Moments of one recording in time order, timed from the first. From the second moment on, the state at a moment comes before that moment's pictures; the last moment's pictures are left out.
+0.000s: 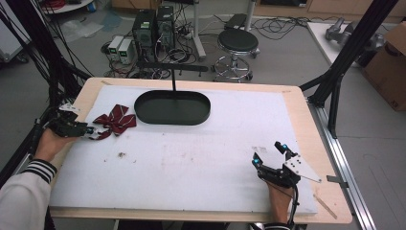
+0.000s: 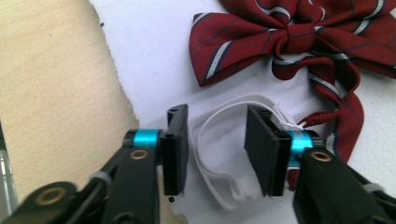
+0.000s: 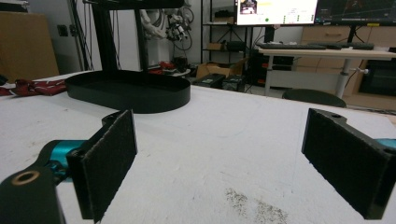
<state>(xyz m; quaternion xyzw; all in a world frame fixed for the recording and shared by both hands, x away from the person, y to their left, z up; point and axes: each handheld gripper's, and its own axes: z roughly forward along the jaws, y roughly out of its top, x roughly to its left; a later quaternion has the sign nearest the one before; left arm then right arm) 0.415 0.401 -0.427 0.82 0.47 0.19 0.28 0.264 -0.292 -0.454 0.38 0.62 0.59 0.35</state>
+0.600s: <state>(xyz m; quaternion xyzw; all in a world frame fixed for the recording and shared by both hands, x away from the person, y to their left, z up) 0.417 0.398 -0.426 0.82 0.49 0.16 0.27 0.264 -0.292 -0.454 0.39 0.62 0.59 0.35</state>
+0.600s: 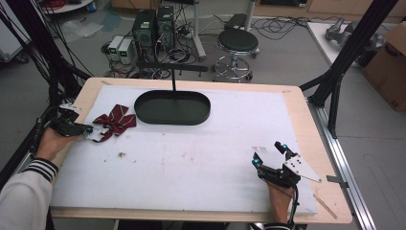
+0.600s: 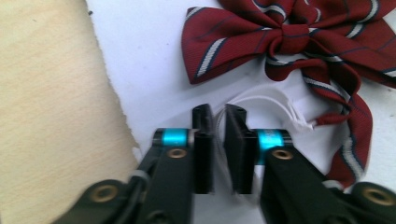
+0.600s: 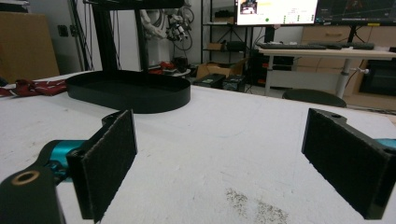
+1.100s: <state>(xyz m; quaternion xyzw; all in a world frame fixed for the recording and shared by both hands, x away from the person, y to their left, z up) 0.411 0.396 -0.421 0.81 0.48 0.16 0.29 0.264 -0.292 -0.454 0.39 0.62 0.59 0.35</state>
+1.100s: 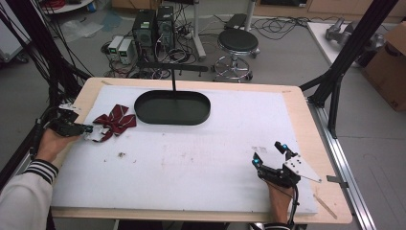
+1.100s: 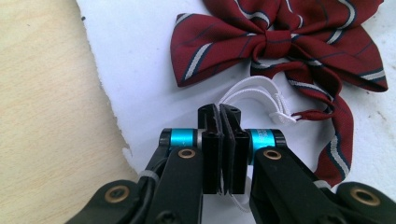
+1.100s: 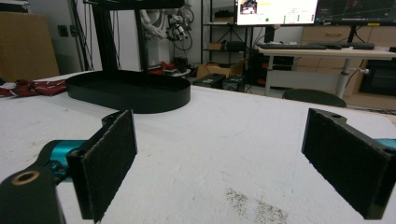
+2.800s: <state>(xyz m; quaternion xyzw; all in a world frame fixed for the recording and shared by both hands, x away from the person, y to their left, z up) 0.400 0.333 -0.269 0.72 0.34 0.29 0.53 0.264 -0.292 -0.454 0.38 0.62 0.59 0.35</state>
